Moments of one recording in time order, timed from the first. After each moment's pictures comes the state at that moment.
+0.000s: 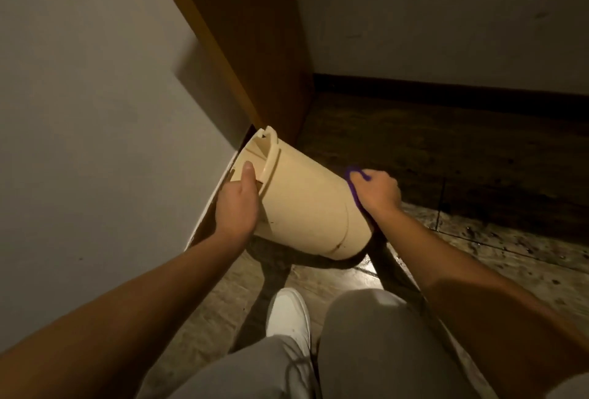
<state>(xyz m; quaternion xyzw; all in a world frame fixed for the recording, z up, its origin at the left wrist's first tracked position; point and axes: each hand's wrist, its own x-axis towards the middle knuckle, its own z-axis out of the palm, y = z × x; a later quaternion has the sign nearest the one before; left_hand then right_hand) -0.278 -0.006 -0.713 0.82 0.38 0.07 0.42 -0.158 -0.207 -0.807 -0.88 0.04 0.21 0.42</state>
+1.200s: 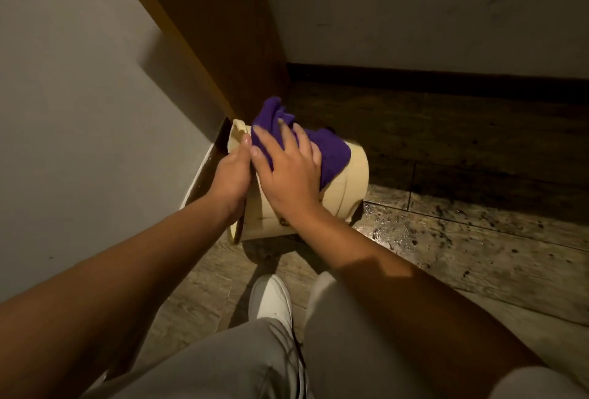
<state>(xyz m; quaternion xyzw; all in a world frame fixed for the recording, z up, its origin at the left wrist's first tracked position) -0.247 -0.039 -0.689 0.71 0.33 -0.02 0.62 -0.212 -0.136 -0.736 -0.89 -0.19 -0.04 0.42</state>
